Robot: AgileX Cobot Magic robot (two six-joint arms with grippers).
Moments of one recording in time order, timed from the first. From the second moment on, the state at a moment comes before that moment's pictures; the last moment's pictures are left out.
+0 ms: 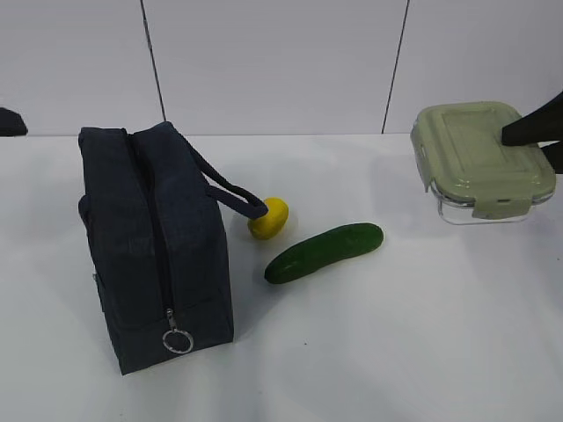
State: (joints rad) left arm 0.06 1.11 -0.77 -0.99 0.75 0.11; right arm -0.38 1.64 -1.13 1.07 1.17 -0.73
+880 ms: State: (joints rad) left arm -0.07 1.52 -0.89 -1.11 0.61 0.28; right arm -0.38 1.64 -1.13 1.06 1.17 -0.73
